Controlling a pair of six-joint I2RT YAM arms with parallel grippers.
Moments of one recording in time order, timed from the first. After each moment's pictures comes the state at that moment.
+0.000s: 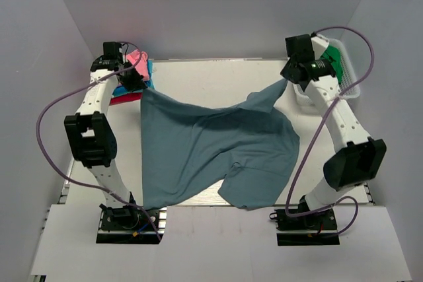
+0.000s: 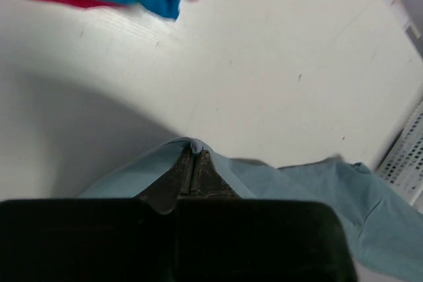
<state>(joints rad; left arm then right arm) 0.06 1.87 1.70 -0.77 0.20 -0.62 0.29 1.60 1.68 -0.83 0.47 0.68</state>
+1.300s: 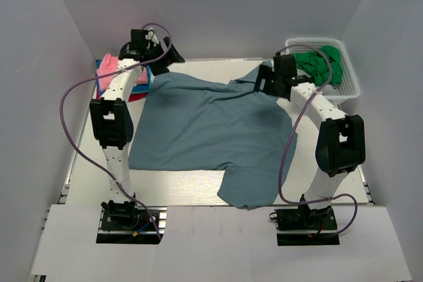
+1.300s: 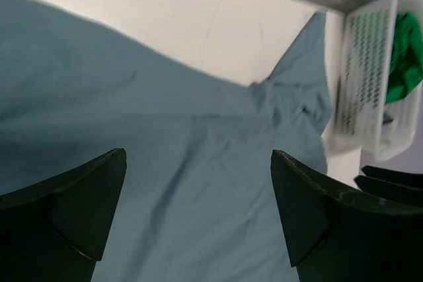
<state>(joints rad) -0.08 2.20 2.09 -0.54 0.43 -0.55 0.27 1.78 1.46 -0.40 0.06 0.38</state>
